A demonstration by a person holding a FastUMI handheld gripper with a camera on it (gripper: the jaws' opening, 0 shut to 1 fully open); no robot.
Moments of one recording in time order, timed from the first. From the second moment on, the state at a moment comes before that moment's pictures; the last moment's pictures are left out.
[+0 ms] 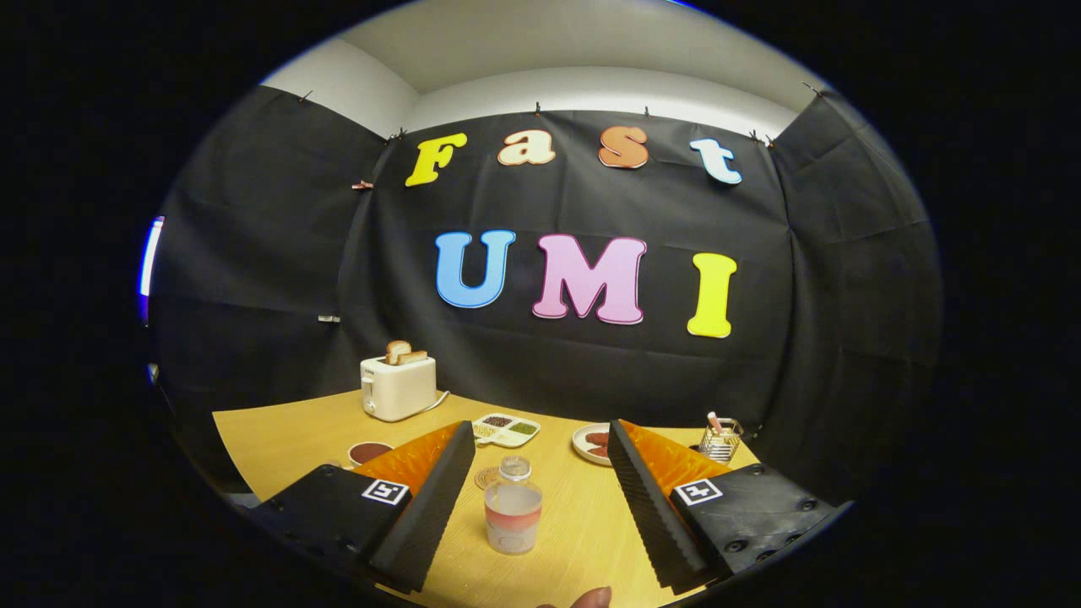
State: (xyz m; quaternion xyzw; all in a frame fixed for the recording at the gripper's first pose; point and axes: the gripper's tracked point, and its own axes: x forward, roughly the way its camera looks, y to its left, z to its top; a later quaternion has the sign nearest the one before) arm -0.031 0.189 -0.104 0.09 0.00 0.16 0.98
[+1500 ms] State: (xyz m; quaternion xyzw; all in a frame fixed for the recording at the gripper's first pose) arm 0.043 0.241 -0.223 0.03 0.13 0.03 0.99
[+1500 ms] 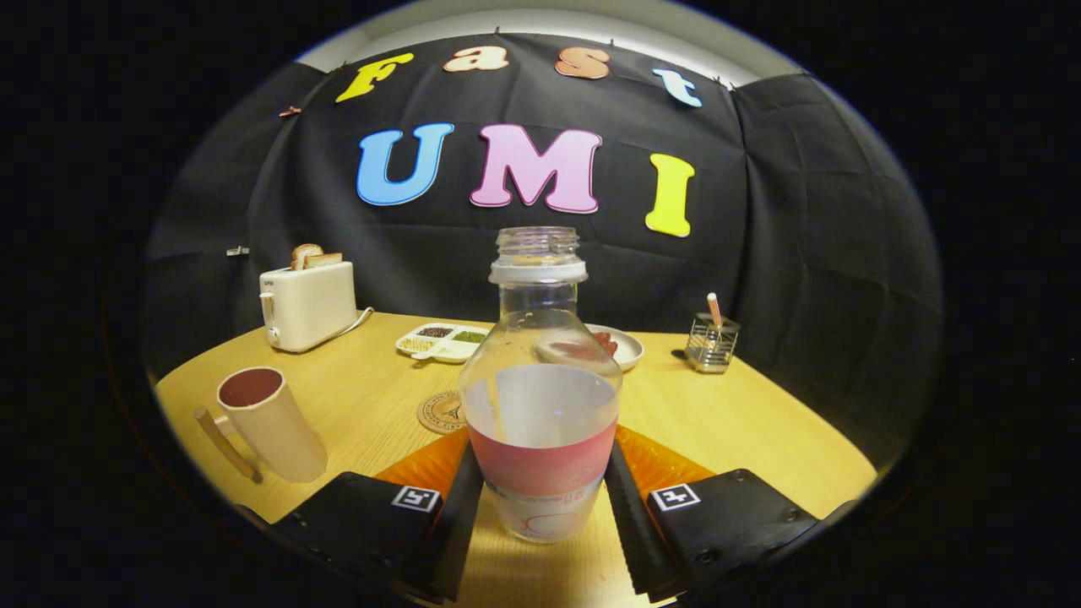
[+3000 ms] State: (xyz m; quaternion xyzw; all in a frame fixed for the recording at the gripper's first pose) arm 0.052 0.320 -0.147 -0.49 0.10 0.07 0.86
